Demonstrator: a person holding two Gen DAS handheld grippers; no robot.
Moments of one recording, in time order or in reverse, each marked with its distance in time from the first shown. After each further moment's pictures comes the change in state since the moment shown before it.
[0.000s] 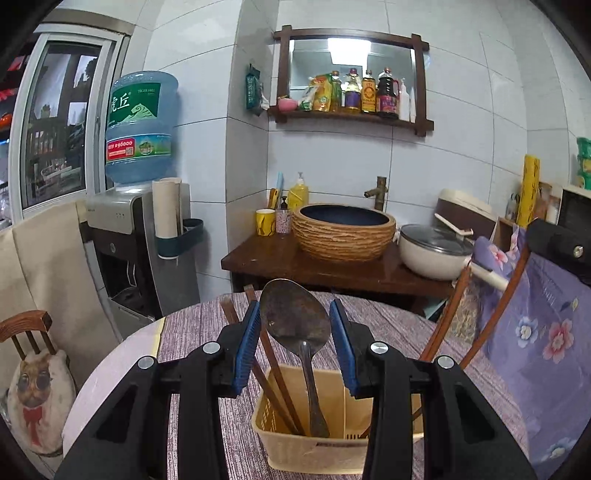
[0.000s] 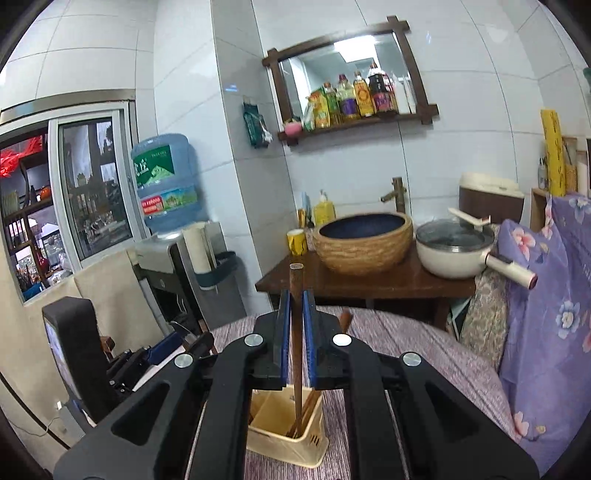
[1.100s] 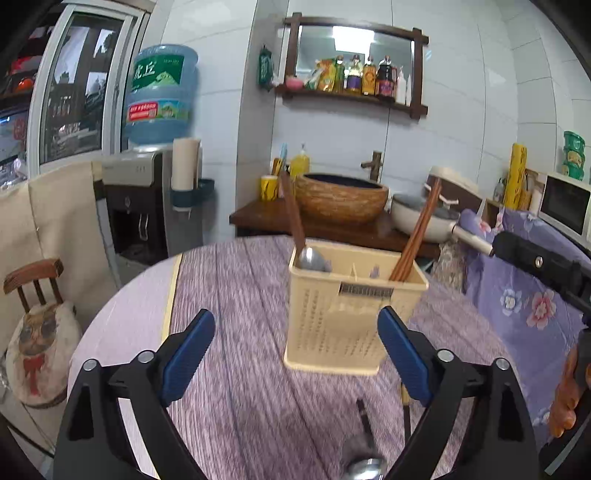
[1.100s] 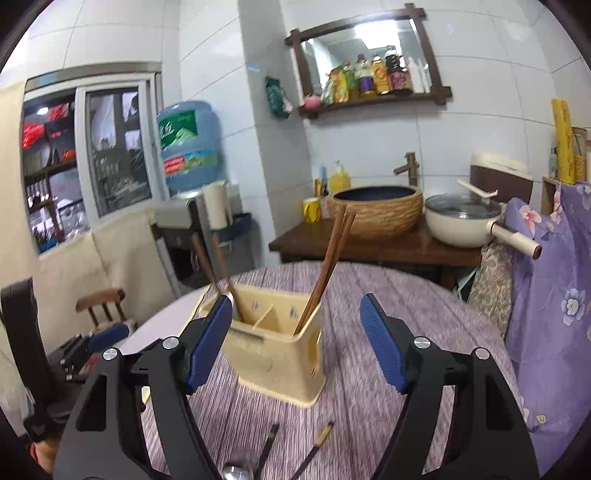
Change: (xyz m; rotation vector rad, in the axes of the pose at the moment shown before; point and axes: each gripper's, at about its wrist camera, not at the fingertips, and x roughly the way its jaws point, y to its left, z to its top) left arm -0.075 0.034 -0.085 -0.047 0.092 -0.027; right arm -0.046 -0.005 -0.094 -0.091 0.082 0.090
